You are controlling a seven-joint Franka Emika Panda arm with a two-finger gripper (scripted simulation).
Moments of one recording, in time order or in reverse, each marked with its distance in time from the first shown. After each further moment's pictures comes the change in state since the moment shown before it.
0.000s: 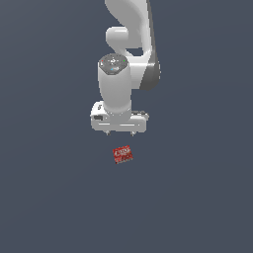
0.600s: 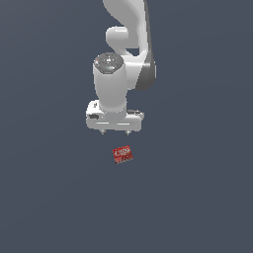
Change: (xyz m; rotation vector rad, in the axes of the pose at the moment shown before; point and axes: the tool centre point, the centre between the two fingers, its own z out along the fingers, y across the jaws) arm -0.004 0.019 -0.001 -0.031 -0.008 -0.017
